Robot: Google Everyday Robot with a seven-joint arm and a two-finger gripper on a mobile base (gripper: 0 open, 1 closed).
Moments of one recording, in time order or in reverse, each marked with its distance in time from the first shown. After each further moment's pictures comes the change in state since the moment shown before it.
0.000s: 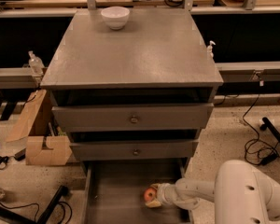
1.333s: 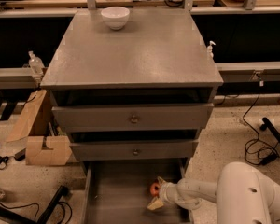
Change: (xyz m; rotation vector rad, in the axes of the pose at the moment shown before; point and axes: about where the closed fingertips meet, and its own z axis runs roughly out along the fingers) arm 0.011 -0.012 -0.005 0.038 0.009 0.023
